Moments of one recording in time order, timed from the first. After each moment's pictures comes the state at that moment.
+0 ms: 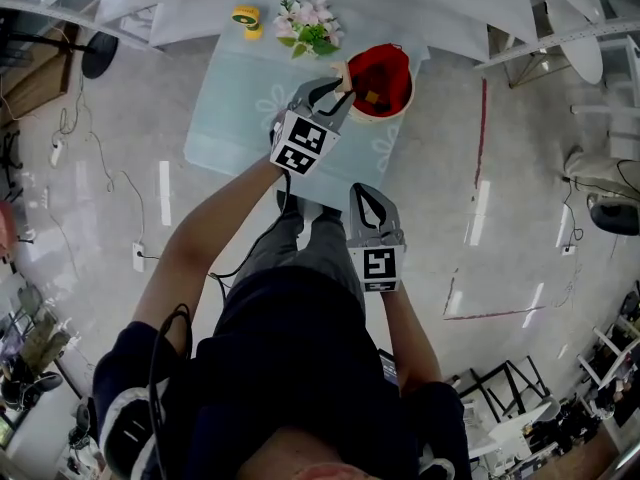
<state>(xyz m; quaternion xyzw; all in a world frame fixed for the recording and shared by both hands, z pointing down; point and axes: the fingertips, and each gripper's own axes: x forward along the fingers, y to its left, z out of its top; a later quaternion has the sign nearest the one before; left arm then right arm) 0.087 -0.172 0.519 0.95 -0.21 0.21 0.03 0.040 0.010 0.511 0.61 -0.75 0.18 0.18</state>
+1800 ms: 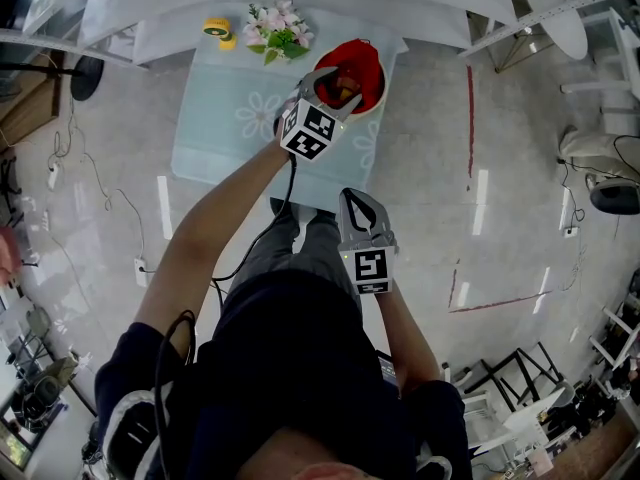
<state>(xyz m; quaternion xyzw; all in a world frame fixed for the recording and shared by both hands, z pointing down) 0.163 -0.164 0.554 0.95 -0.15 0.26 -0.02 0.062 0.032 0.520 0.62 -0.74 0.20 0.18</state>
